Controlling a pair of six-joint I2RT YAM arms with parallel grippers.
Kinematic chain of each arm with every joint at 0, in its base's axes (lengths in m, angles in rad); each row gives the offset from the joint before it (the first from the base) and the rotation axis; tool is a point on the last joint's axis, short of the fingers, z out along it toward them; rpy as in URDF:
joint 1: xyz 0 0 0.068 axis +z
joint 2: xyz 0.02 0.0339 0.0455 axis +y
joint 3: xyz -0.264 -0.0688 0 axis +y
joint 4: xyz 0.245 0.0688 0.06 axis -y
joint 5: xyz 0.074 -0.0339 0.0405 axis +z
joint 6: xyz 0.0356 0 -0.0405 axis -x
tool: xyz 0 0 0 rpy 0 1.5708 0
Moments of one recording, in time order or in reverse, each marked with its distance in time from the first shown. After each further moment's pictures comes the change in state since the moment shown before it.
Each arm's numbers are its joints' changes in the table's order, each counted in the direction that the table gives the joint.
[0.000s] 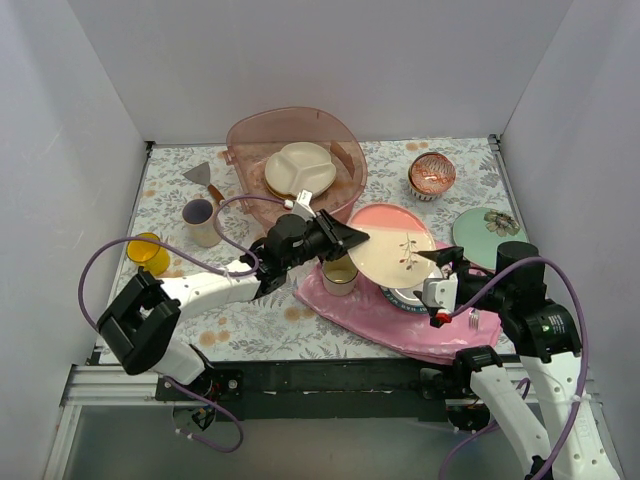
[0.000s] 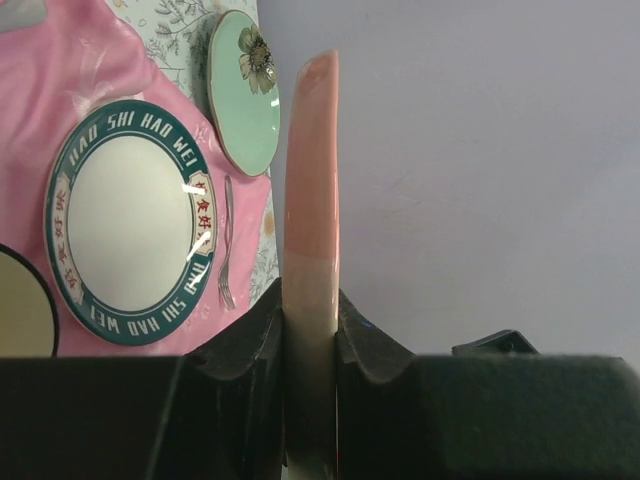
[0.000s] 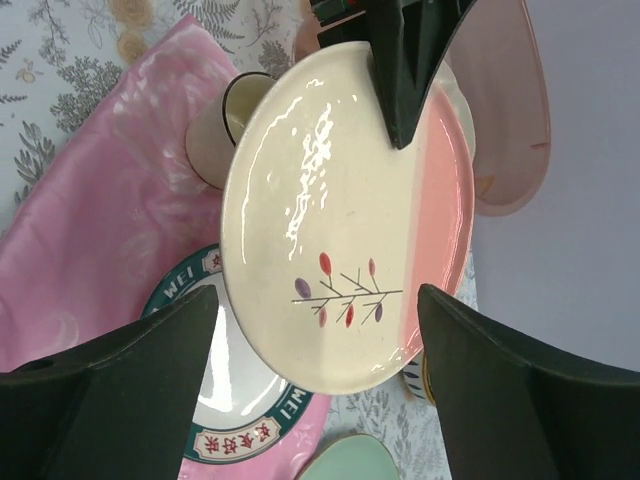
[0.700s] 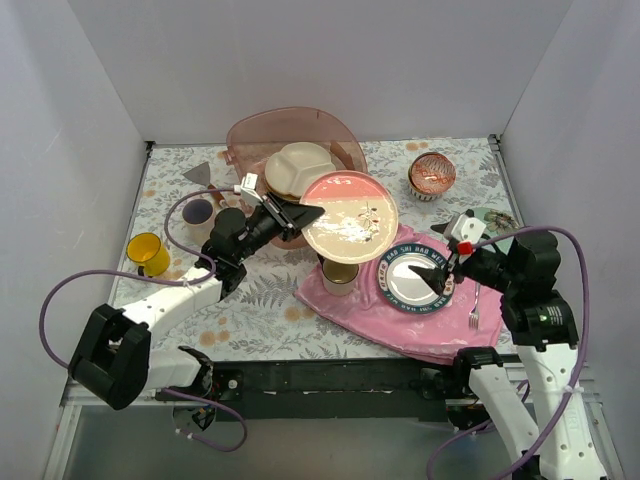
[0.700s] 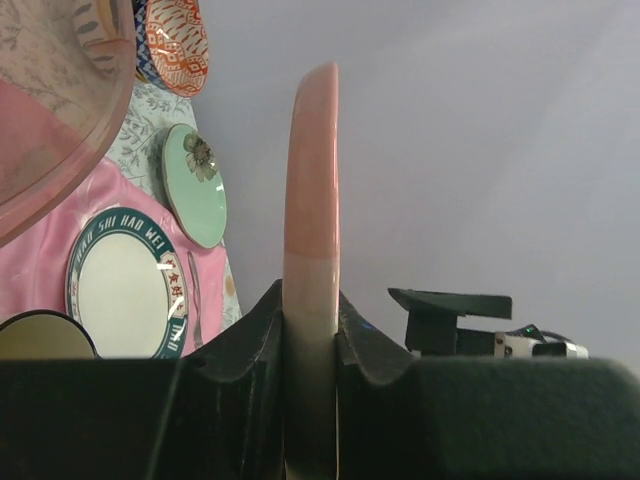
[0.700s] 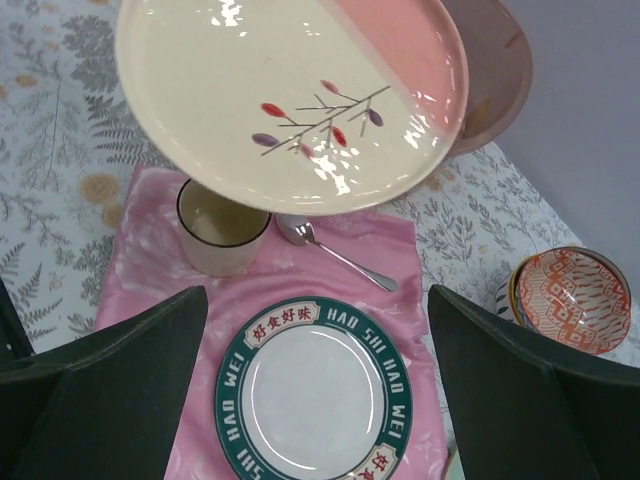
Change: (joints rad) left arm 0.288 -0.218 0.172 0.172 -0.204 -0.010; right arm -0.097 0.037 -0.015 0.301 0.006 -0.714
